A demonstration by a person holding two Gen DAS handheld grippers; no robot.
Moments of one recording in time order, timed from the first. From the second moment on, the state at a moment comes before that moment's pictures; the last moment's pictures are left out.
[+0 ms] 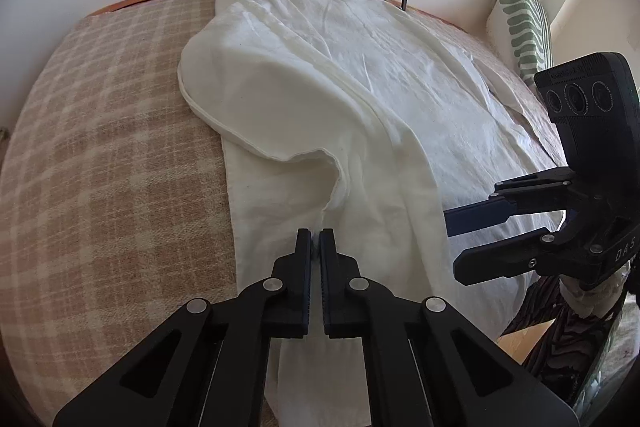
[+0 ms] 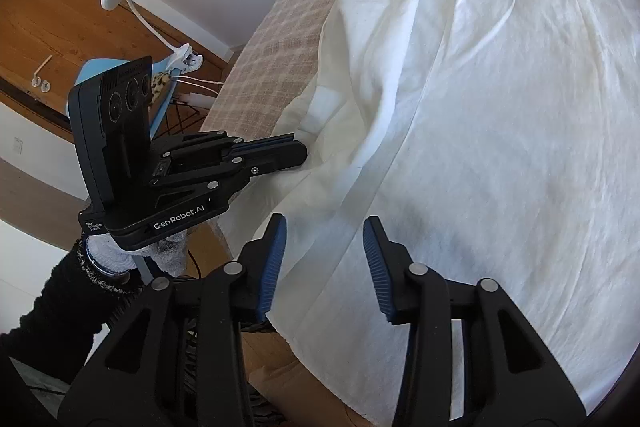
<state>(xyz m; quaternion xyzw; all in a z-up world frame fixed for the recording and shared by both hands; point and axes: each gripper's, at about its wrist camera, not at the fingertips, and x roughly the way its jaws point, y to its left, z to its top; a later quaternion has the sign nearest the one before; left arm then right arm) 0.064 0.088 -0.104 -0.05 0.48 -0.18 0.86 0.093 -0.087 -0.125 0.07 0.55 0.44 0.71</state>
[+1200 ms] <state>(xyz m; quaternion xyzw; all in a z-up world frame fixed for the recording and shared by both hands) 0.002 0.122 -0.088 -0.11 0.44 -0.08 0.89 0.117 -0.051 -0.066 -0.03 0.47 0.44 0.76</state>
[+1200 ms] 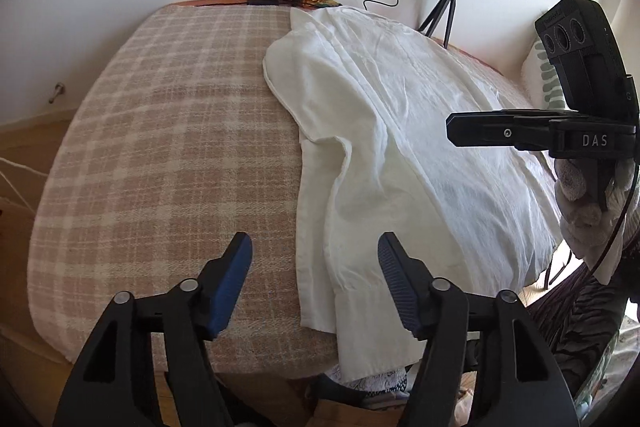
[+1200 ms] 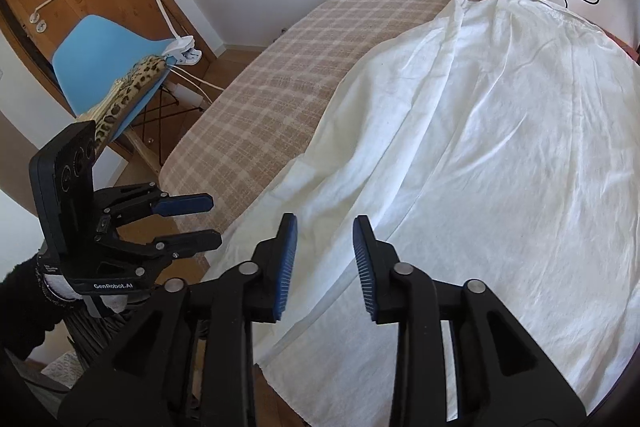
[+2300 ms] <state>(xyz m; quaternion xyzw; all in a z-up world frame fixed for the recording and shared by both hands) -0.006 0.126 -0.121 -0.19 0.47 -0.15 0.85 0.264 0.100 -0.113 -0.11 0.56 0.30 0.77</state>
